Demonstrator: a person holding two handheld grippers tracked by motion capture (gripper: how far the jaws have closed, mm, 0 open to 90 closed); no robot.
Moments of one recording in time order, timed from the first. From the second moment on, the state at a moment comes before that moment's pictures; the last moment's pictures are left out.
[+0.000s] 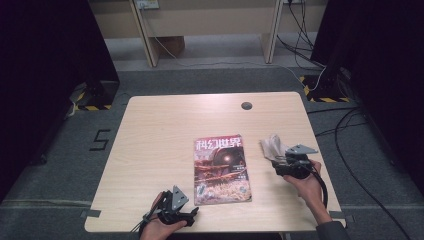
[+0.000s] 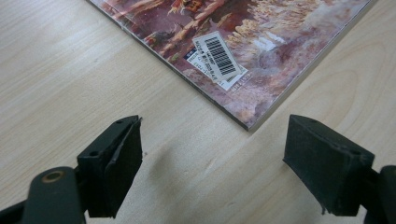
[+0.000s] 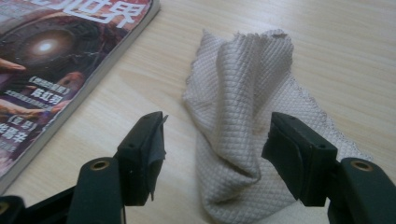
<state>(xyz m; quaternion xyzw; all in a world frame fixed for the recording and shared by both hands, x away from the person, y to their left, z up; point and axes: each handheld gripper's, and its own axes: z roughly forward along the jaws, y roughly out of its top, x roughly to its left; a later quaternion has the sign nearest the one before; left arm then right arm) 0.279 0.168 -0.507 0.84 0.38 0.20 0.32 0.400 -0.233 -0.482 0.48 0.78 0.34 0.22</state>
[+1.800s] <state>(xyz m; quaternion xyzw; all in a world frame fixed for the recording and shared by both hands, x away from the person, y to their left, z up) 0.277 0.170 -0.507 0.84 0.38 0.20 0.32 0.321 -0.200 -0.486 0.39 0.82 0.38 0.16</state>
